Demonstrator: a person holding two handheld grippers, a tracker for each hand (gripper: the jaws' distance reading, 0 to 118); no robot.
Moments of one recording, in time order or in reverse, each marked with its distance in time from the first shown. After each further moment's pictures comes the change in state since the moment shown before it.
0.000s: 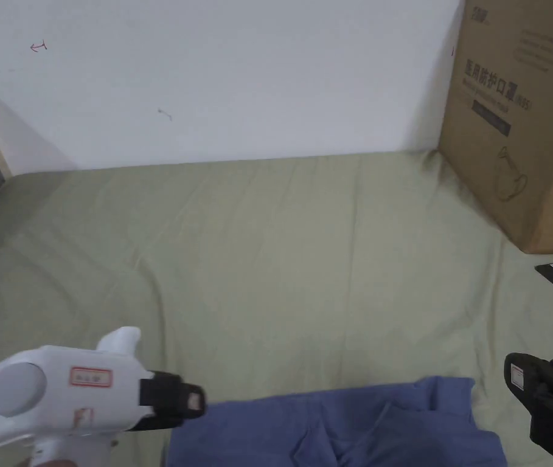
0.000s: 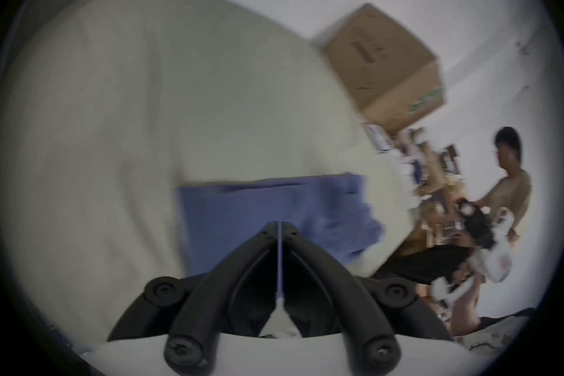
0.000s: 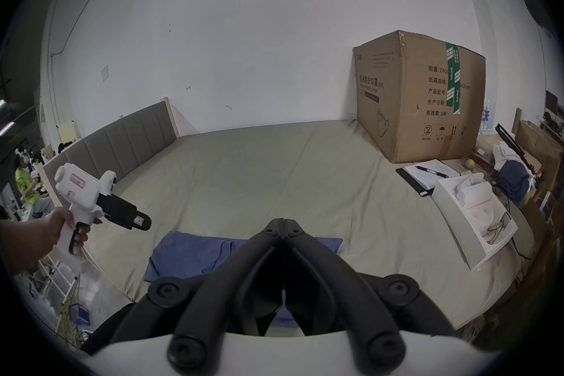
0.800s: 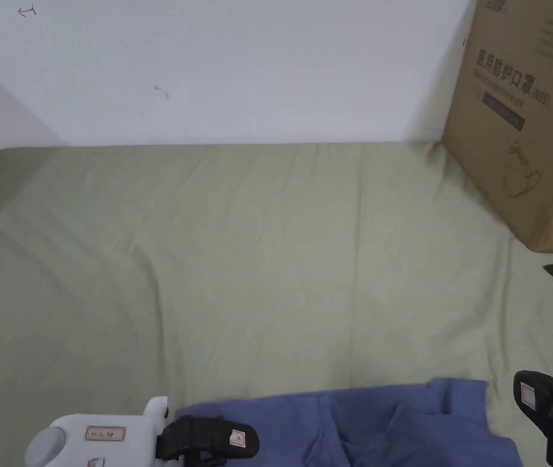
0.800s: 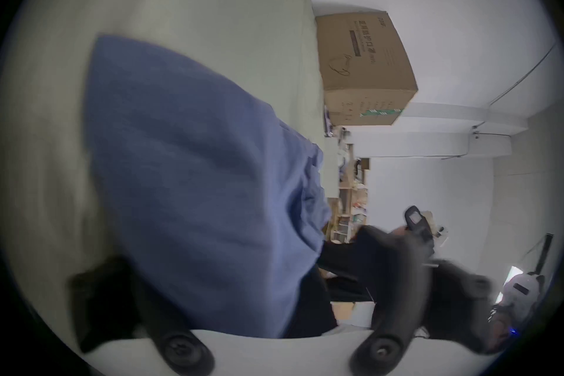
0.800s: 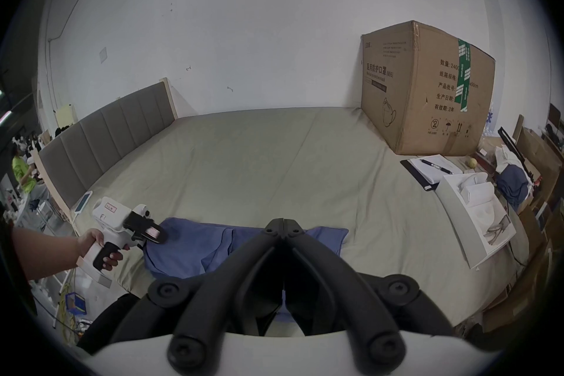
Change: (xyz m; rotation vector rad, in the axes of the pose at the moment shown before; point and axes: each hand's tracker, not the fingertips) left arm -0.072 -0.041 -0.128 -0.241 -0.602 0.344; right arm -0.018 0.000 -0.019 -0.085 -0.012 0.046
